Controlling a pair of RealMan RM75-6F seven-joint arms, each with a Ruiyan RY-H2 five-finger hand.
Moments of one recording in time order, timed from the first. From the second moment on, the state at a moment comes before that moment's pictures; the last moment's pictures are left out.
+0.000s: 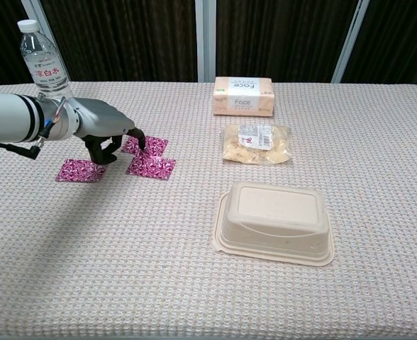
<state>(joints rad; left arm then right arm) -1.08 -1.64 0.04 -1.09 0.79 0.55 0.55 0.03 -1.04 0.05 -1.58 -1.50 1.49 0.25</state>
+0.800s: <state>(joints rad) -1.07 -1.72 -0.03 -1.12 0.80 0.65 0.53 0.02 -1.04 0.05 -1.57 -1.50 1.49 0.26</state>
